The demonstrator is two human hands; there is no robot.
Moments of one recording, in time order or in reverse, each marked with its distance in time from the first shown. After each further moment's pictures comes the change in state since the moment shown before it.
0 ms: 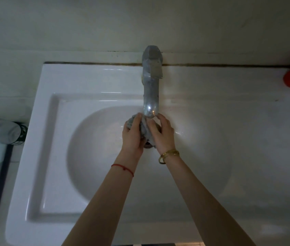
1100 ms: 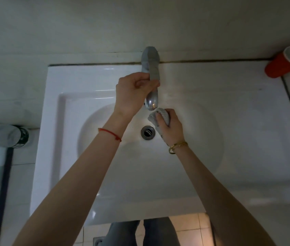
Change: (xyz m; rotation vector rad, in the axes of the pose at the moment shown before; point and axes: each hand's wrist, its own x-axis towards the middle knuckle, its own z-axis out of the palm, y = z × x) left_hand -0.040 0.110 0.045 0.800 -0.215 0.576; right_hand -0.020 -0.012 -0.027 -0.049 0.118 -0.120
